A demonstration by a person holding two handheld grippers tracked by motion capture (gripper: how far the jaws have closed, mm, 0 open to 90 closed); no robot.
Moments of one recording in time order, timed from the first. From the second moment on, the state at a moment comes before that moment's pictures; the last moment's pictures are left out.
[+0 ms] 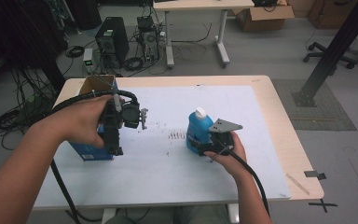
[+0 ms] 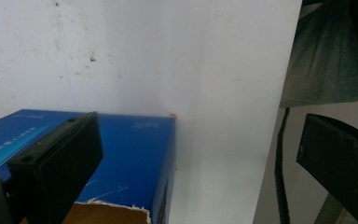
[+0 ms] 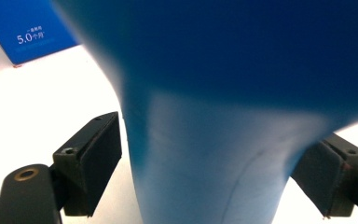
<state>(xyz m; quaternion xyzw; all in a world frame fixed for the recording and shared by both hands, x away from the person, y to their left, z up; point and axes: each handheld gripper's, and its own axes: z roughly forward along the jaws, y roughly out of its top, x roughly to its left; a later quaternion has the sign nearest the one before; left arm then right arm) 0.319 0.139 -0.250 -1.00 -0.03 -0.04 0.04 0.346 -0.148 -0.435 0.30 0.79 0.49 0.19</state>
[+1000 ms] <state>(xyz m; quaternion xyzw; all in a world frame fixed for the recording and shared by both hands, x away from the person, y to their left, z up) 0.318 0.135 -0.248 -1.00 -0.03 -0.04 0.04 0.346 -0.148 -0.444 0.30 0.79 0.50 0.18</state>
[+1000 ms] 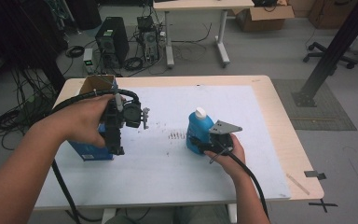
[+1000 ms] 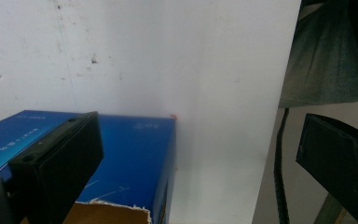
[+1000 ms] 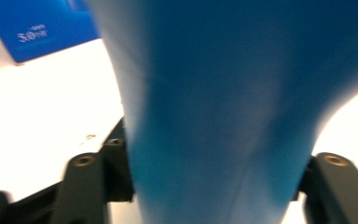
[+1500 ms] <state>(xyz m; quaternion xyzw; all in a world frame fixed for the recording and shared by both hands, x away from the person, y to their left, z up) 0.319 0.131 -0.247 -1.00 -0.03 -0.04 0.05 0.347 -0.149 -0.439 0.28 0.80 0.50 0.18</state>
